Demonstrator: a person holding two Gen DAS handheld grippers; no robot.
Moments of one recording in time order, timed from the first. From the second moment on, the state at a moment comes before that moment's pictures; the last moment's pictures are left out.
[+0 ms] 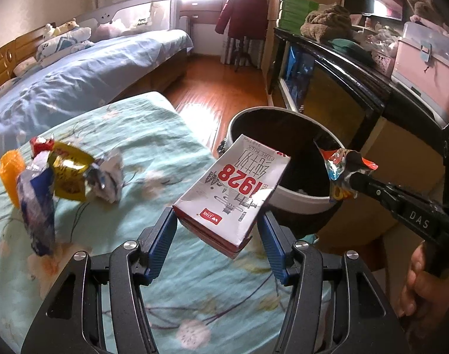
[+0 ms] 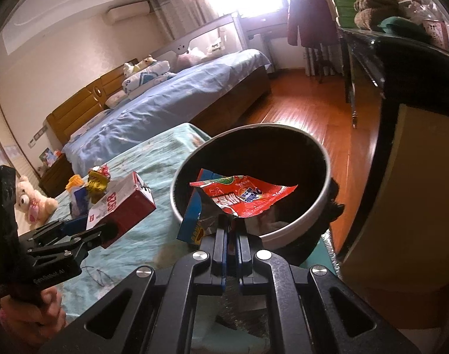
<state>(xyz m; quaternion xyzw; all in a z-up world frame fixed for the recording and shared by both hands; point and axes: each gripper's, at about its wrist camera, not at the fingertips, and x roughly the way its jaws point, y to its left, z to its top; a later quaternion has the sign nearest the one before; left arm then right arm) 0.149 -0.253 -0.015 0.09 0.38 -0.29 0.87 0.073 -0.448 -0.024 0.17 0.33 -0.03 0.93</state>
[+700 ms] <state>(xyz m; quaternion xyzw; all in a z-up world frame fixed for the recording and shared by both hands) 0.173 -0.296 -0.012 0.10 0.39 -0.30 0.87 0.094 -0.477 -0.026 0.18 0.34 -0.05 0.92</state>
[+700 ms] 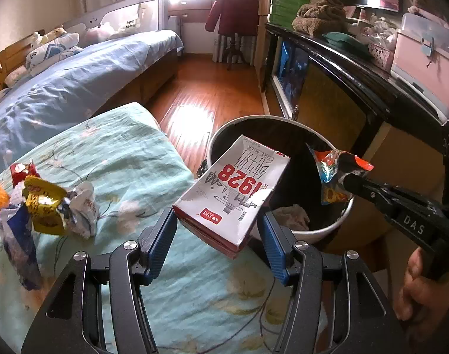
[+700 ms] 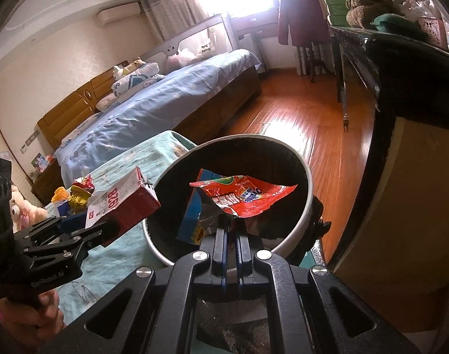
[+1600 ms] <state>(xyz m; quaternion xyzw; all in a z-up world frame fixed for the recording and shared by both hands) 0.184 -0.327 -0.014 0.12 0.38 -0.32 0.86 0.123 -0.492 -0.035 0.18 0.35 -0.07 0.91</state>
